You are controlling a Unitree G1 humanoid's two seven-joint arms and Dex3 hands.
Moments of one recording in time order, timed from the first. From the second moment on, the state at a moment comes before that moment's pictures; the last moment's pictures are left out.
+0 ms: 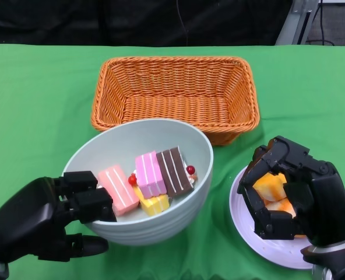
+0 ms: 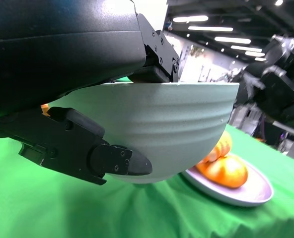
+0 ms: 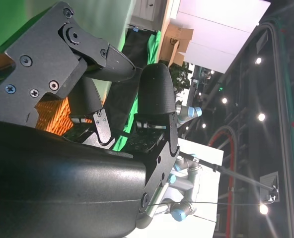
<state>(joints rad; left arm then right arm) -0.21 0.61 -0.23 0.51 0.57 -1.27 0.28 -0.01 0.05 0.11 0.10 0.04 -0.69 0.18</state>
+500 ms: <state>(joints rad) -0.31 0.46 -0.22 0.51 0.21 -1.18 0.05 -0.02 0.05 0.11 0.15 0.06 -0.70 0.21</state>
